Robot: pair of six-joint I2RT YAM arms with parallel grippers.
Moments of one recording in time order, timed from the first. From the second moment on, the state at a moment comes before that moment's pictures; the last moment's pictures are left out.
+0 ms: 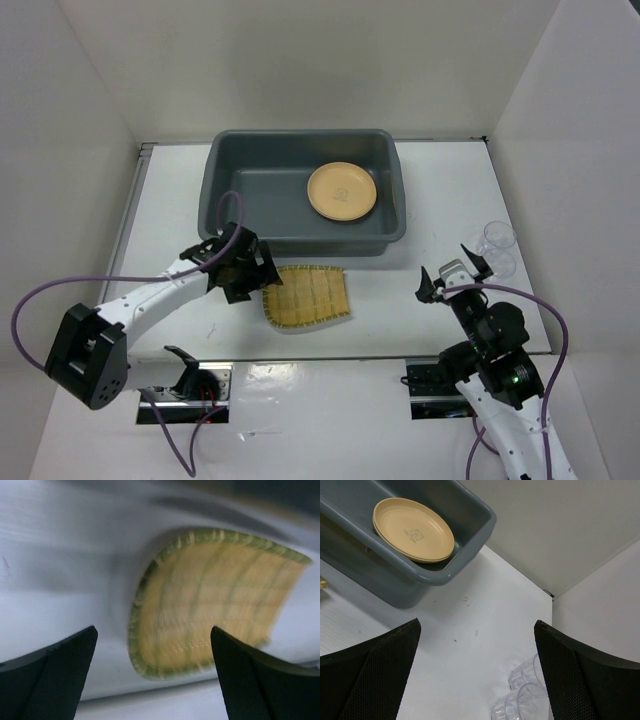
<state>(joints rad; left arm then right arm) -0.48 1.24 0.79 -0.61 0.04 -0.91 0.39 0.01 0.42 -0.38 0.06 -0.56</state>
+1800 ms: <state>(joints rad) -0.75 1.08 0.57 -0.53 0.07 -0.94 0.41 0.01 0.42 -0.39 0.04 -0.57</state>
